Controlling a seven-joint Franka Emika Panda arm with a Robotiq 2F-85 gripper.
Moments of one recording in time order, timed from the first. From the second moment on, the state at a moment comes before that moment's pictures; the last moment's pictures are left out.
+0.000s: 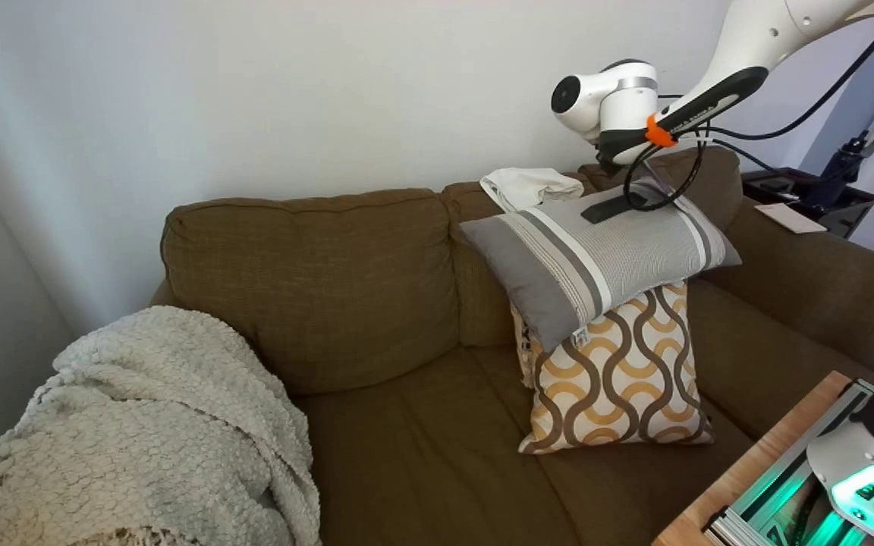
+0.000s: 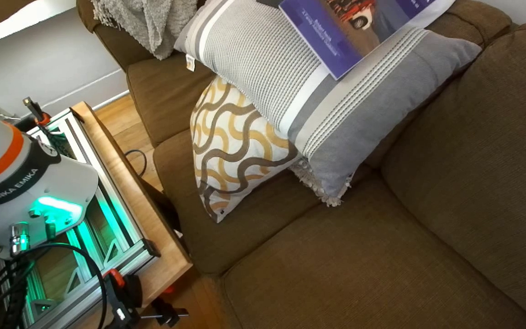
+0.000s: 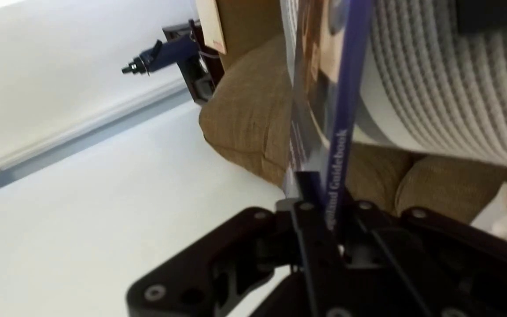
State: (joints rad) arm 0.10 0.42 -0.09 -1.76 -1.22 1.90 0.96
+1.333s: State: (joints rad) arm -0.02 0.01 -0.06 -2.11 -1.24 2.93 0.47
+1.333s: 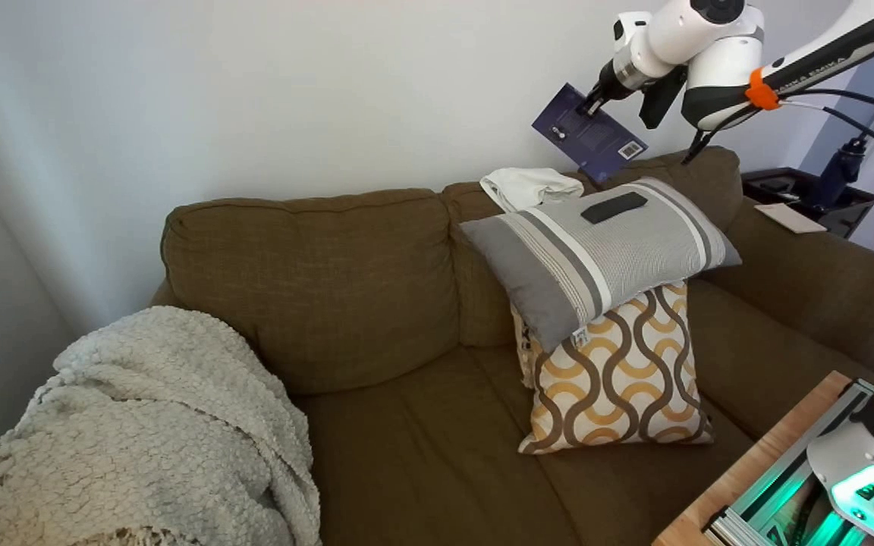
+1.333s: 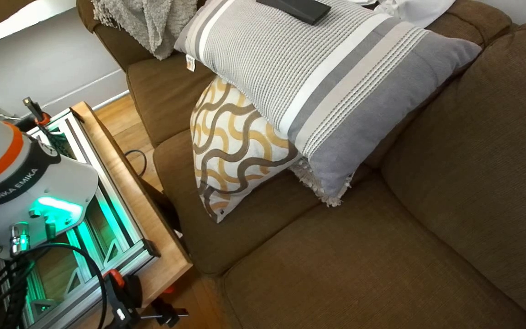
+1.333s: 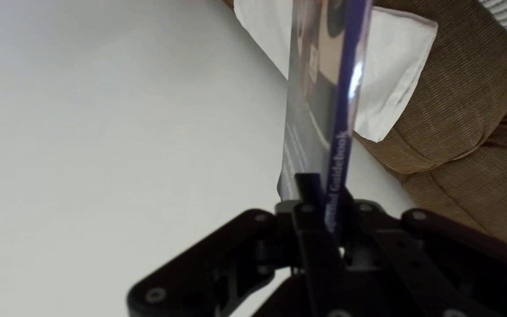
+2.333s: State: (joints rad) arm -0.02 0.31 -0.06 -1.81 -1.31 2.93 -0.01
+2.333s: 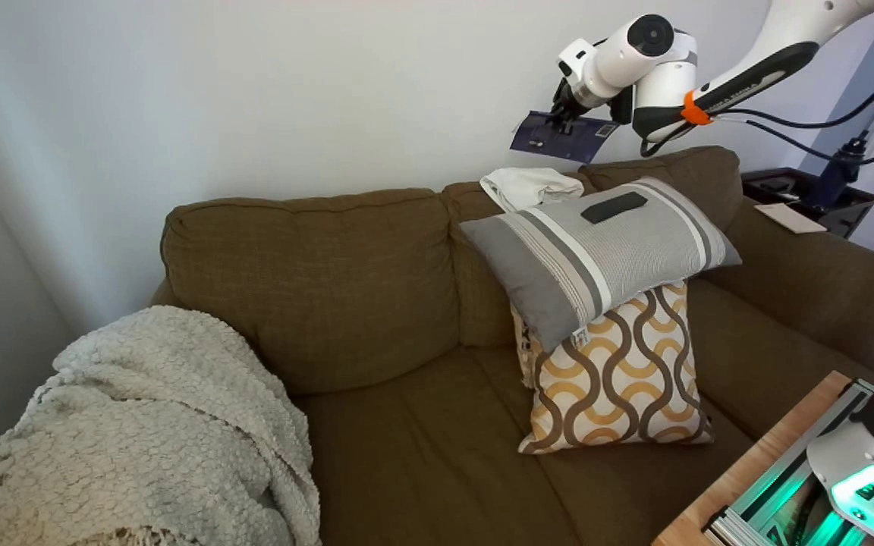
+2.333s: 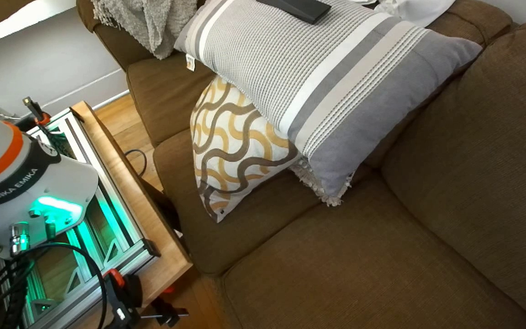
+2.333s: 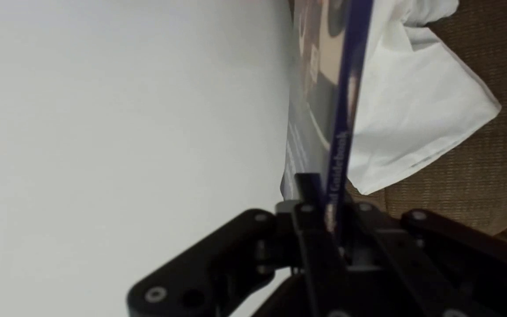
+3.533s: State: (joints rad) arm 0.05 0.61 -0.13 -1.44 -1.55 3.00 -0.08
